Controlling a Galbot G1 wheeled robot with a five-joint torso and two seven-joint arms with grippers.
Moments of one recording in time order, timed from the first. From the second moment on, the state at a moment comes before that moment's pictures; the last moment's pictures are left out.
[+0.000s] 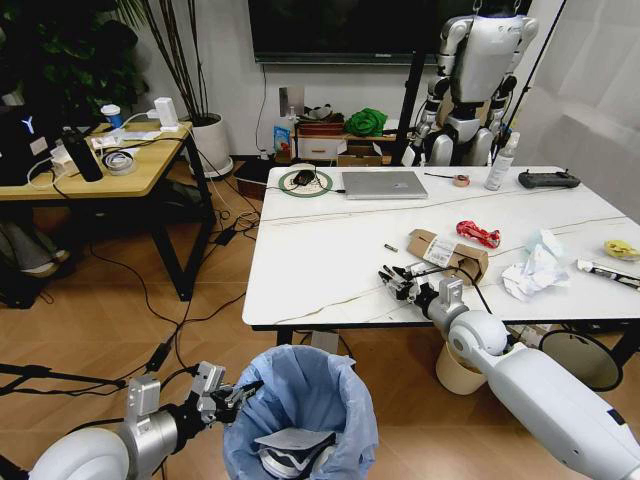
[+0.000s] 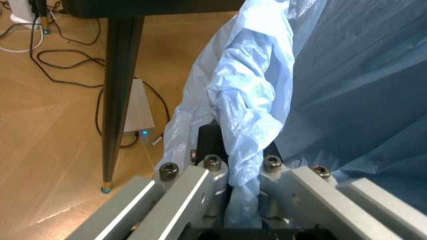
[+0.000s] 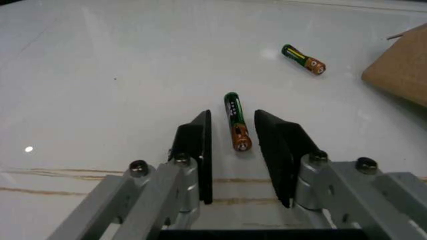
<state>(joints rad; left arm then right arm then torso) 1.76 -0.50 -0.50 -2.26 -1.13 0.30 0.01 -0.78 0.87 -0.07 1.55 0.73 -0.19 -0.02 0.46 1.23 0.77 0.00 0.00</state>
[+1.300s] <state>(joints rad) 1.74 -0.54 -0.49 -2.27 -1.12 0.31 0.01 -0.87 0.60 -0.17 2.06 1.02 0.01 -0.58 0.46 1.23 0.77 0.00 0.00</state>
